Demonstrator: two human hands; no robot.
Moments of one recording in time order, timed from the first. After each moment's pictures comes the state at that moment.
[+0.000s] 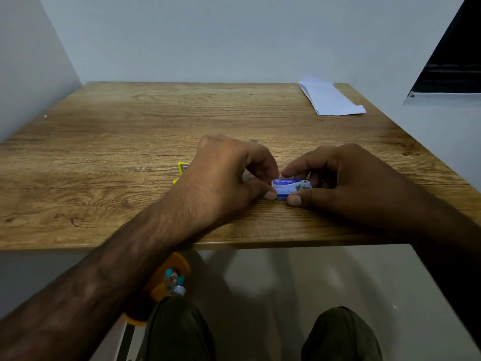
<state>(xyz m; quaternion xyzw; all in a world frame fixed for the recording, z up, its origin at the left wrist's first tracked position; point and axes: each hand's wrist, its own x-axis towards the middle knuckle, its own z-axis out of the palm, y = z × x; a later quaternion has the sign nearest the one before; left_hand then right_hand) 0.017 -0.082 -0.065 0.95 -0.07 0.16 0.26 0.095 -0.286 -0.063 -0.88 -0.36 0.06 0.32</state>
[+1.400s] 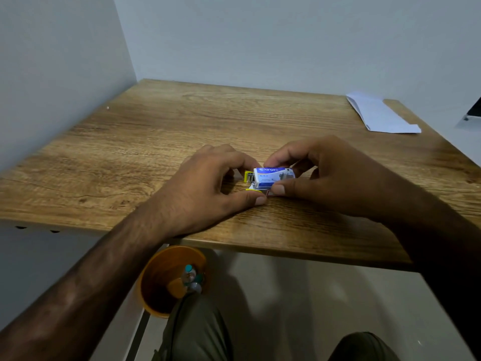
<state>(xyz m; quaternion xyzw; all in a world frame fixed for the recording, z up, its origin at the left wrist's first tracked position) -0.027 0.002 -0.087 0.94 -0.01 0.17 0.28 0.097 -0.194 -0.056 -0.83 -0.47 0.08 0.30</state>
